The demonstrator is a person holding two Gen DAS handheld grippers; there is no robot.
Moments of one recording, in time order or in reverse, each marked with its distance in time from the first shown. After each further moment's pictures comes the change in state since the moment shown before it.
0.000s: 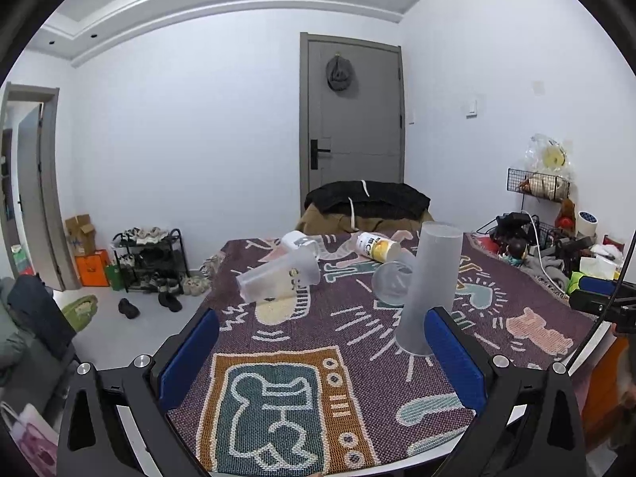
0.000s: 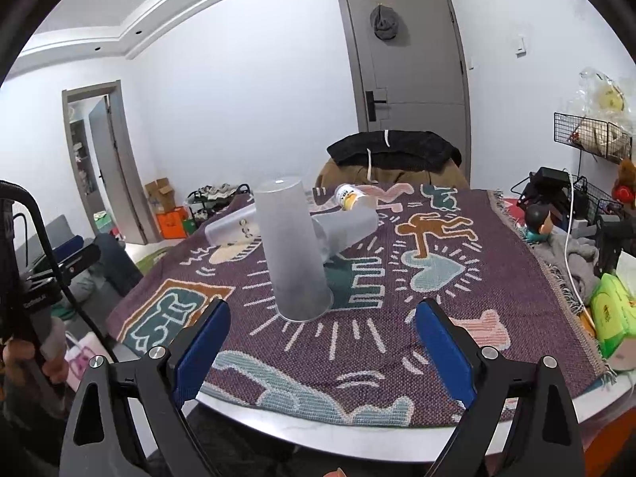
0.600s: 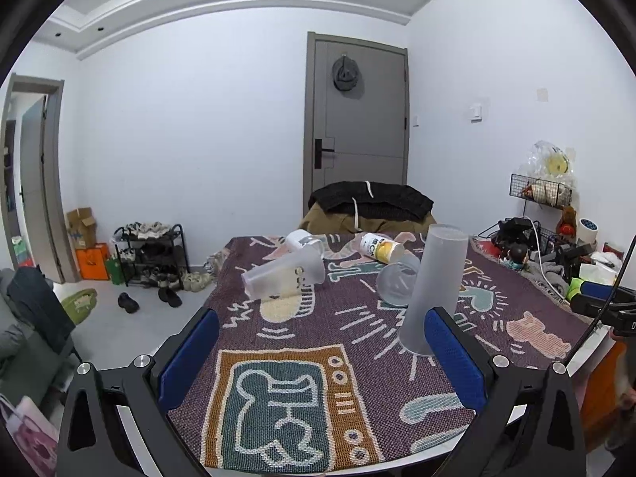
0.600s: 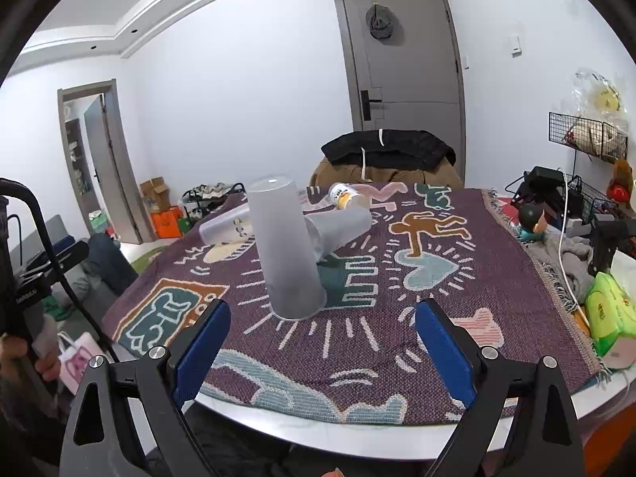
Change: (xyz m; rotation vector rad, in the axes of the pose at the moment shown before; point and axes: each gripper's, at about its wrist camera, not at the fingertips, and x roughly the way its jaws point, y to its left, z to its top) left arm -0.004 0.013 0.001 -0.028 0.003 0.001; right arm -0.003 0.001 0.000 -0.008 -0.001 -0.021
